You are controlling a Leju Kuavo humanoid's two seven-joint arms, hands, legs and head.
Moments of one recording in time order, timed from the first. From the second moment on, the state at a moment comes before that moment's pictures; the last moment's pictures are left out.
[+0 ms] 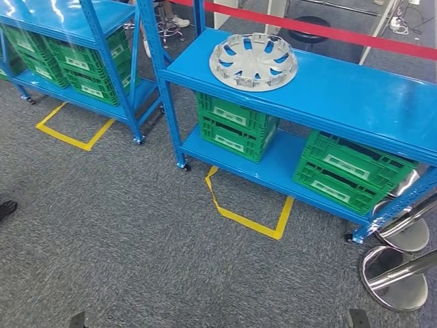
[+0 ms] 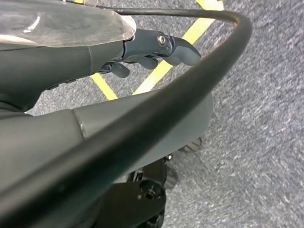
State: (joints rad) left arm -0.09 0.15 -0.88 -0.22 1.35 0.16 -0.22; right arm -0.08 -0.13 0.30 -0.26 -0.30 -0.09 -0.30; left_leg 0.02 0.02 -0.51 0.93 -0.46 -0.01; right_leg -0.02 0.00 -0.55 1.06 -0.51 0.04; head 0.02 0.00
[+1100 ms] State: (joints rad) left arm -0.09 0.15 -0.88 -0.22 1.36 0.17 -0.23; right arm -0.07 -0.12 0.33 -0.24 -0.34 -0.07 -0.29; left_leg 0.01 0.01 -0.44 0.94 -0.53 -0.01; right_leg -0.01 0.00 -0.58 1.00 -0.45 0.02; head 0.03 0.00
